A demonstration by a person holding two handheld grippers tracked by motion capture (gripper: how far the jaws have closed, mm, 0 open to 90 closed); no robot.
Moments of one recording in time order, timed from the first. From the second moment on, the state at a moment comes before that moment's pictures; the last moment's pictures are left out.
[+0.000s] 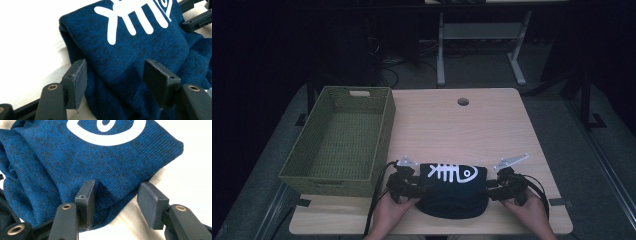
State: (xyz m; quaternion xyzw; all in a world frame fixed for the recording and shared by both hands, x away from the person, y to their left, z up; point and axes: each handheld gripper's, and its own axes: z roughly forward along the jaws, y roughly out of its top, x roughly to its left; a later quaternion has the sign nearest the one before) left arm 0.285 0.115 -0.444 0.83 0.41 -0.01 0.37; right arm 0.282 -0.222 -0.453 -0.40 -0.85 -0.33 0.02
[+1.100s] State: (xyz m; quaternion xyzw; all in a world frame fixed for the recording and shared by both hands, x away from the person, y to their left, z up) left arm 0.289 0.106 -0.453 0.85 0.40 -0.02 0.34; right arm 0.283 -0.217 -0.459 -0.39 -0.86 -0.33 0.03
